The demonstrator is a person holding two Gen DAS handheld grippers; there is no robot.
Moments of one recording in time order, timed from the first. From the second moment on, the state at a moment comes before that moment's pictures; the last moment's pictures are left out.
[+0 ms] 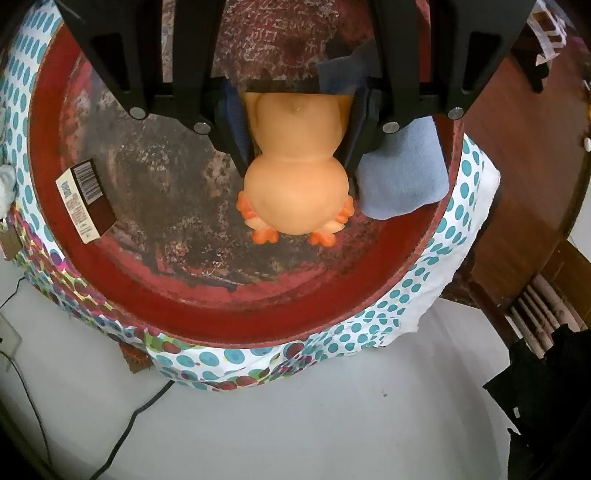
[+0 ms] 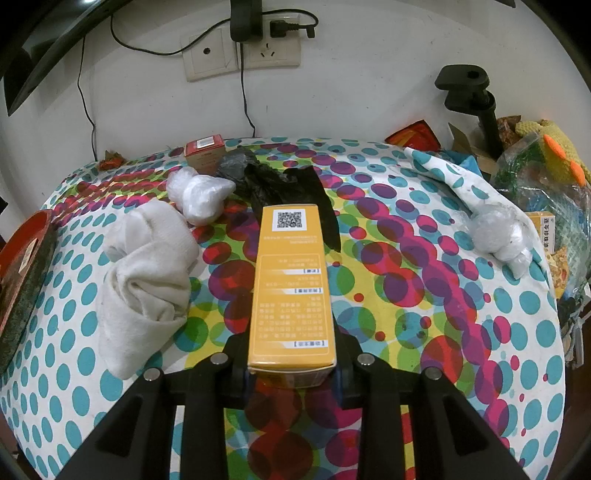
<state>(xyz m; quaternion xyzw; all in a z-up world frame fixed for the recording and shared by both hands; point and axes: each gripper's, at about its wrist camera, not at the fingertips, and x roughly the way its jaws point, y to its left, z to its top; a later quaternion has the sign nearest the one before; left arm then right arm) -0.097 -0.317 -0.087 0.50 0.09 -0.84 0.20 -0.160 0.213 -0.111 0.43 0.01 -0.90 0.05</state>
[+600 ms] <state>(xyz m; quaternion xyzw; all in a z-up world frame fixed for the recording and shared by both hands) -0.095 -0.315 -0.092 0.50 0.07 -0.84 0.19 -0.160 0.212 -0.111 0.43 0.01 -0.90 0.04</state>
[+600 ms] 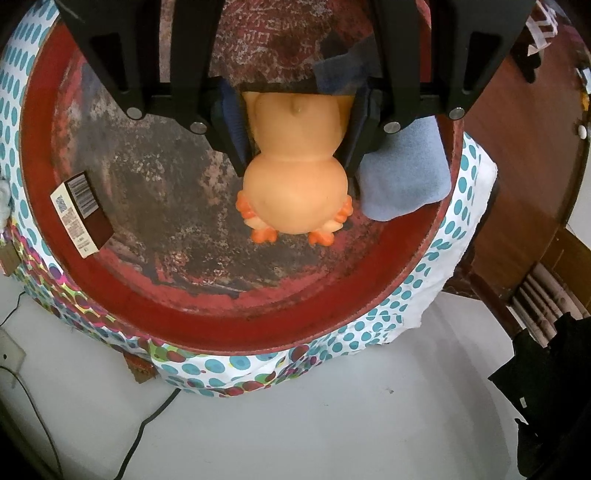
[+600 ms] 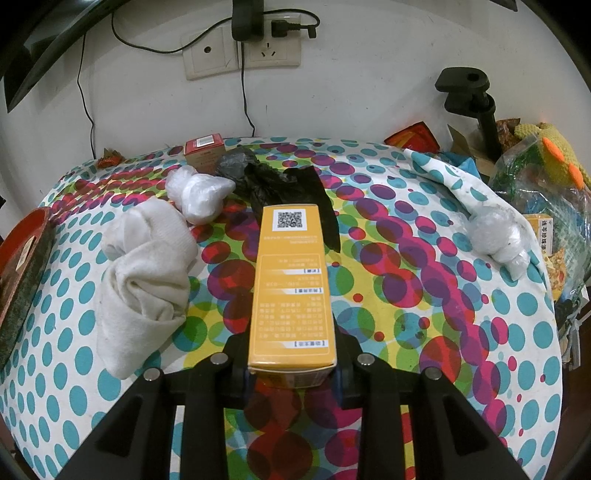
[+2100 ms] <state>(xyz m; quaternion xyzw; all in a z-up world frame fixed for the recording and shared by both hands) 0.033 -0.289 -0.045 0.42 0.04 -0.88 0.21 -0.150 0.219 -0.102 0.41 0.01 -0.91 0.01</state>
